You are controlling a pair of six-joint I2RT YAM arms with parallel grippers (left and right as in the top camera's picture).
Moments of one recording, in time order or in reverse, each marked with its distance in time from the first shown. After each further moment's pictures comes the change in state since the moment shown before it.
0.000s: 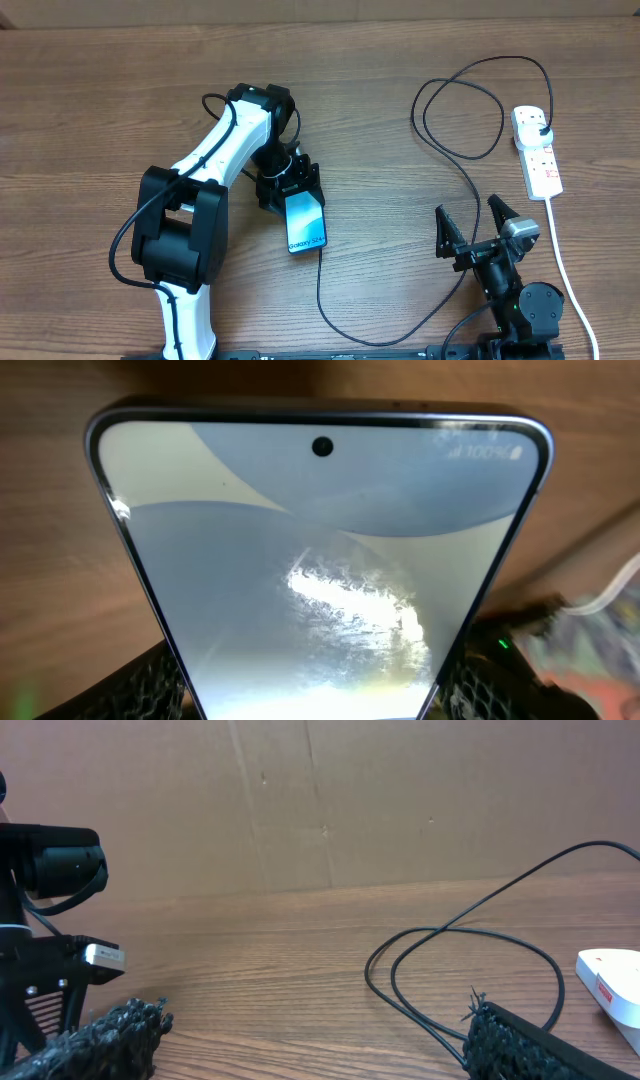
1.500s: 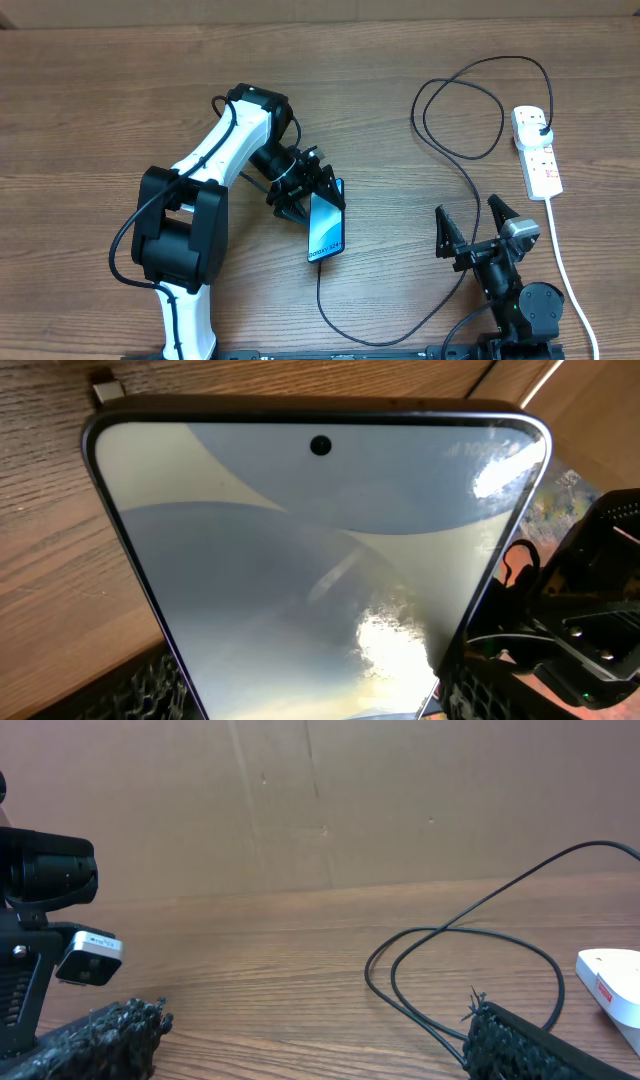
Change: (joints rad) left arm -0.002 0.000 0.000 -0.126 0.320 0.214; right arm 0.000 0.000 0.000 0.000 0.000 0.000
